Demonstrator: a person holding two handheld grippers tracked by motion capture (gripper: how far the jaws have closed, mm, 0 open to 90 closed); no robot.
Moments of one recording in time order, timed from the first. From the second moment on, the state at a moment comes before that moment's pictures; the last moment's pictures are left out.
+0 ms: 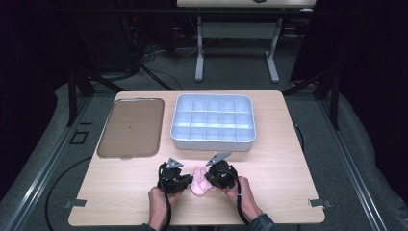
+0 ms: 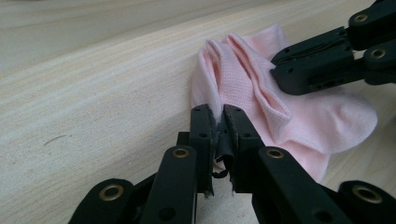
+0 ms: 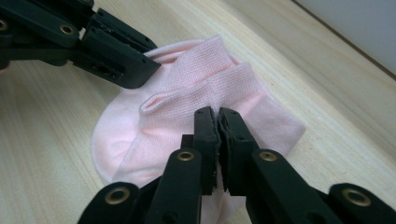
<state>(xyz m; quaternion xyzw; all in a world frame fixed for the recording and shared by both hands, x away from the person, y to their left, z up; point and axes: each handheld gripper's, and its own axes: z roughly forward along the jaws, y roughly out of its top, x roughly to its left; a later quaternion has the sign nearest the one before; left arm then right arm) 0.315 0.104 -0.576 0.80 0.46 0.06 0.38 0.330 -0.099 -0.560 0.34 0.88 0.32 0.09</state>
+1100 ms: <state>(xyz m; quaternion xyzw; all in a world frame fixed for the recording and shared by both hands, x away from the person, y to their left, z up) 0.318 0.114 -0.579 0.79 0.46 0.03 0.41 0.339 -0.091 -0.566 0.33 0.87 0.36 0.04</state>
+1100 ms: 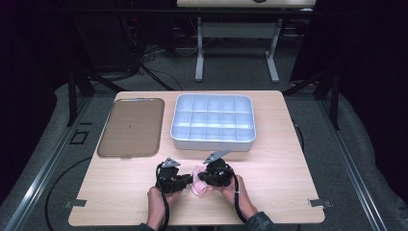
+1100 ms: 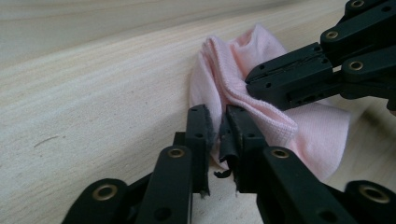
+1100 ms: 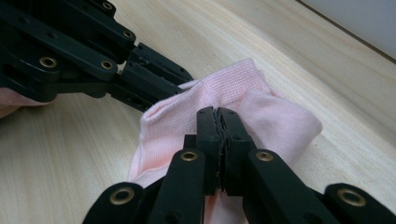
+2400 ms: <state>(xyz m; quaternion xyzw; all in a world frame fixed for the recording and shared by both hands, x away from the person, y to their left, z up) 0.310 0.126 -0.553 0.78 0.44 0.04 0.45 0.339 -0.079 -0.565 0.31 0.88 0.34 0.07</state>
